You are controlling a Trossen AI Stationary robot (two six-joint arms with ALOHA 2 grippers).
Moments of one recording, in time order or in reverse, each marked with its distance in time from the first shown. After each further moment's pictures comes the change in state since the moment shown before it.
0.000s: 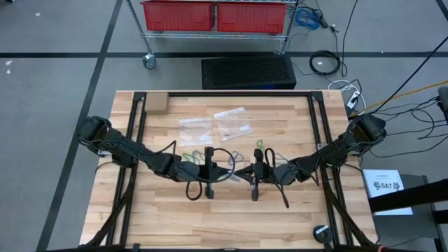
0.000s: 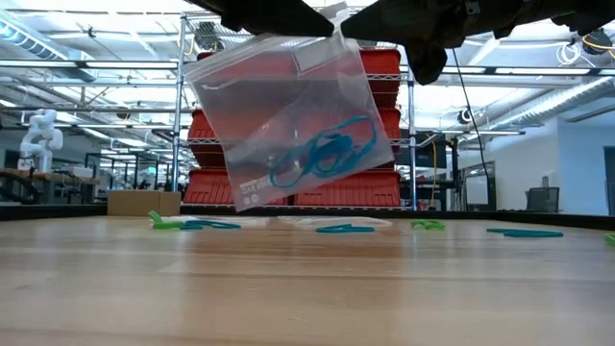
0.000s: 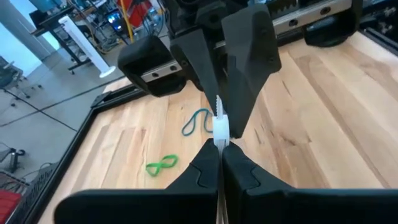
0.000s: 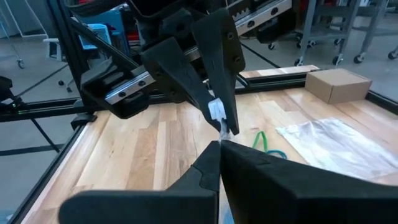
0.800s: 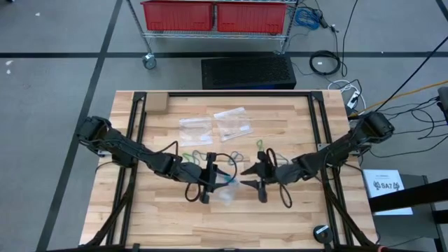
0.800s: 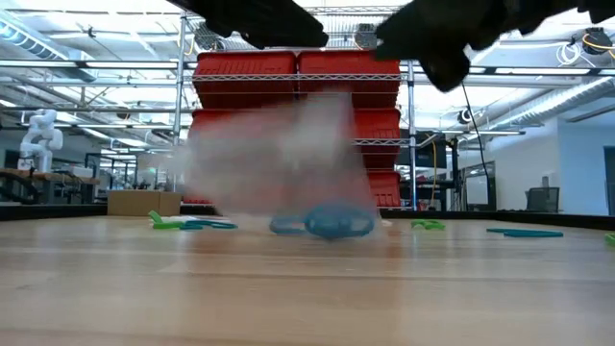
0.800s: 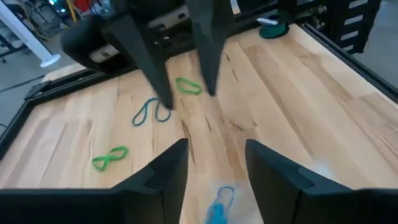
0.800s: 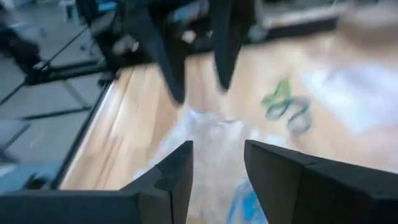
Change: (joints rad) left arm -0.005 -0.001 0.000 -0.087 0.188 -0.081; right arm 0.006 -0.117 0.000 -0.314 -0.122 0.162
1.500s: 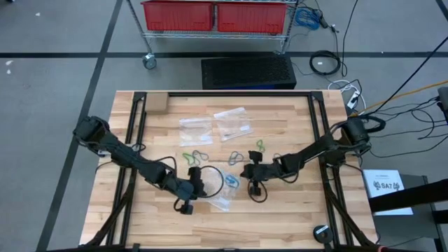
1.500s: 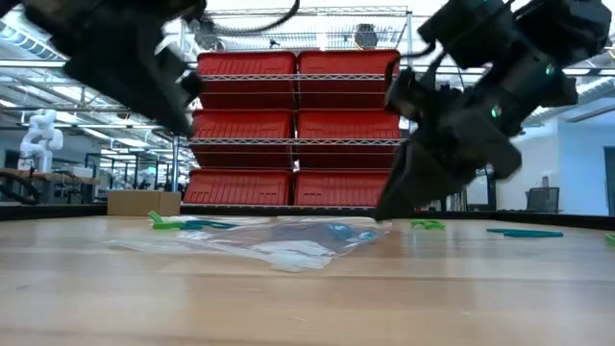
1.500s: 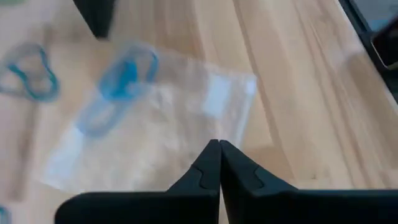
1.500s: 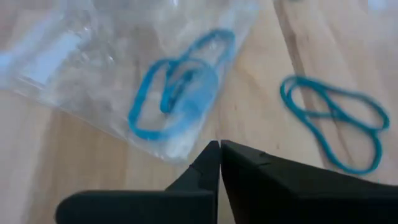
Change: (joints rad) left arm -0.138 -0.029 -0.124 -0.282 0.068 -0.468; right arm -0.160 0.313 0.000 -0.086 -0.153 -0.130
